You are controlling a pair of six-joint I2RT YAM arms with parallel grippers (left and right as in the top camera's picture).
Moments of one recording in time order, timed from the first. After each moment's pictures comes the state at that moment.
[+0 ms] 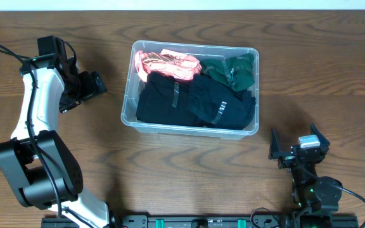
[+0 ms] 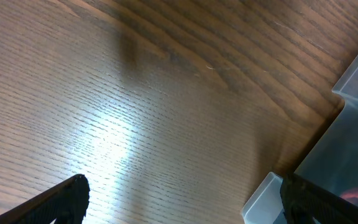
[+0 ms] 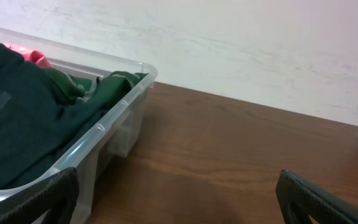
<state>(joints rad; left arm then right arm) 0.24 1.82 1.44 -1.00 0.12 -0.22 -0.03 0.01 0.01 -0.06 -0.14 -0.14</state>
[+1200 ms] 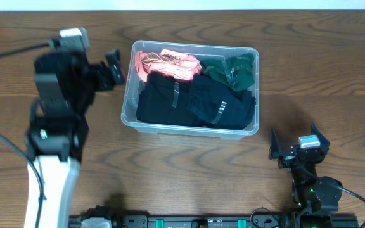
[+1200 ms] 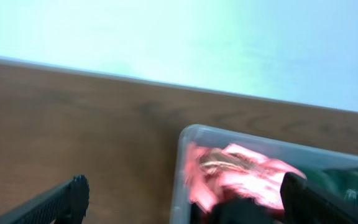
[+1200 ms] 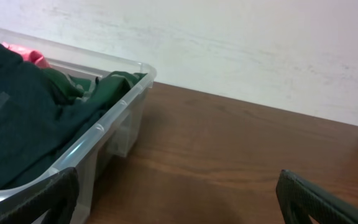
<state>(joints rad) -0.04 1.09 1.10 -0.41 0.07 -0.19 -0.03 0.01 0.01 -0.06 -0.14 -0.14</state>
